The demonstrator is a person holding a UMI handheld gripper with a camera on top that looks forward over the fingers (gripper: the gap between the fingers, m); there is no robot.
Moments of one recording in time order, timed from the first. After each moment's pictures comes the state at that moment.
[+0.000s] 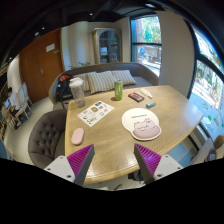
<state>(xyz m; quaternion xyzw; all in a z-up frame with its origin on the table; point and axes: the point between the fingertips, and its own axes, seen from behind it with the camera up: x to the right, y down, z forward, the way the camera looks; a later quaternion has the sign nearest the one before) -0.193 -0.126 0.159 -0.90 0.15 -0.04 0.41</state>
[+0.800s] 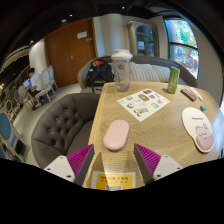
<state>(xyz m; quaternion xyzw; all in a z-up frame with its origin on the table) -0.344 0.016 0.006 -0.91 0.00 0.06 0.41</state>
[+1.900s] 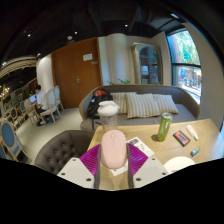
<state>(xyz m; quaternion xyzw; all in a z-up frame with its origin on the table) -0.247 0.125 0.175 -0.85 -0.03 0.08 0.52</state>
